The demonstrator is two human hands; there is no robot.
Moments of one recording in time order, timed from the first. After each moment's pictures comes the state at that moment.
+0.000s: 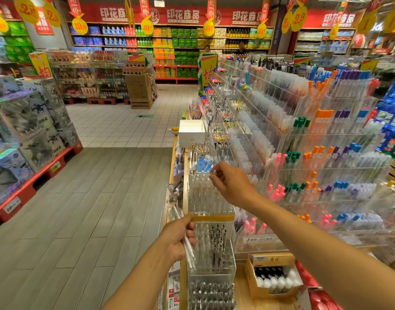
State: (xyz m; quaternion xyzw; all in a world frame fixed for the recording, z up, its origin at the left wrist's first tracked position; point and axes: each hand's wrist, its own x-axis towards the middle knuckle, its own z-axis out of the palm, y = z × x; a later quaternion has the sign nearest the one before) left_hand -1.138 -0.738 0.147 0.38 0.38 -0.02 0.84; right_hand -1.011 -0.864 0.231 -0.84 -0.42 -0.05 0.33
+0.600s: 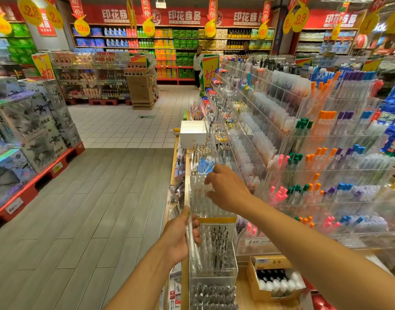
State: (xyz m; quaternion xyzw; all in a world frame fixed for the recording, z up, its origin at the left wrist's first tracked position) left_hand -1.143 -0.740 0.159 0.38 0.29 -0.01 0.88; right_hand -1.017 -0.843 0.229 -0.89 -0.44 -0.10 0.12
